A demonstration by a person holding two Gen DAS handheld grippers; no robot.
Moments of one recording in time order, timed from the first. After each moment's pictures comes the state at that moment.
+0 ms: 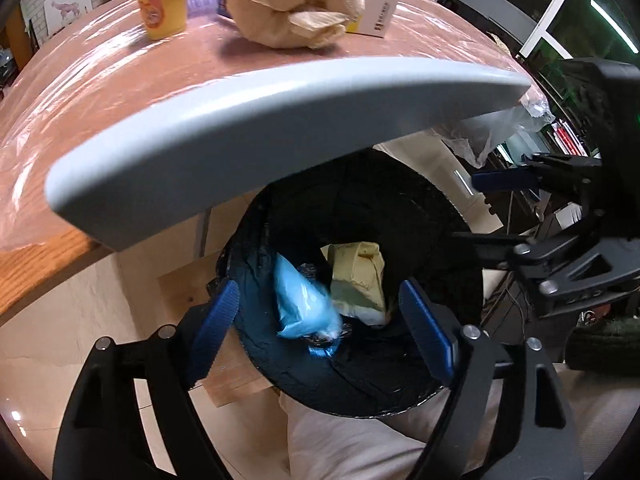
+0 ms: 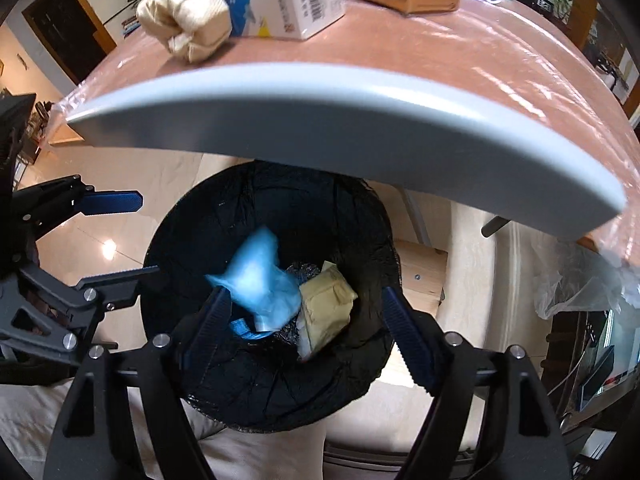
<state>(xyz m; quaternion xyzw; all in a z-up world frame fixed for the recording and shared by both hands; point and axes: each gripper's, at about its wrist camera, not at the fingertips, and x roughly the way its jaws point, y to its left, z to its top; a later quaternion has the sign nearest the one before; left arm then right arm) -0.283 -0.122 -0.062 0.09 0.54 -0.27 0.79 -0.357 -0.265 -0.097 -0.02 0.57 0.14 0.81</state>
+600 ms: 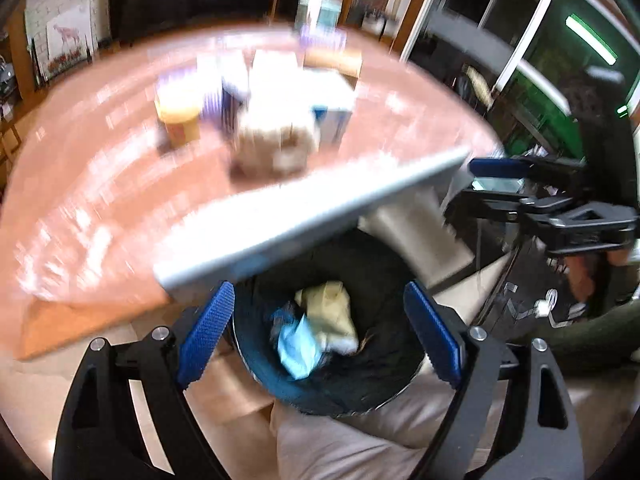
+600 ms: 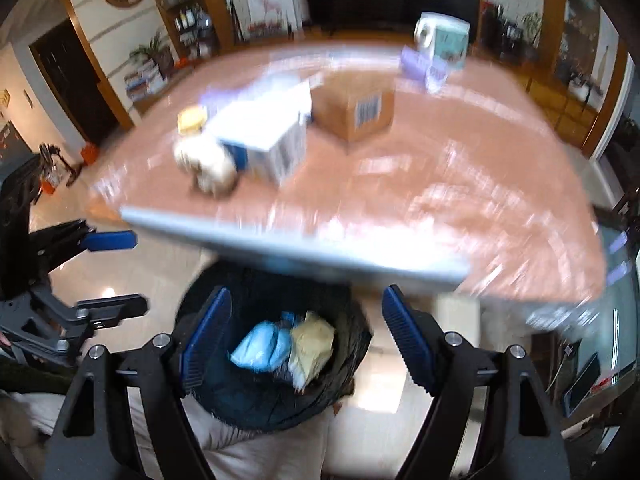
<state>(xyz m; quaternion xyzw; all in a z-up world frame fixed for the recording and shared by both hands) -0.294 -0.110 0.028 0.05 0.46 -0.31 0.83 -0.372 -0.304 0.007 0.01 0.47 0.13 0.88</state>
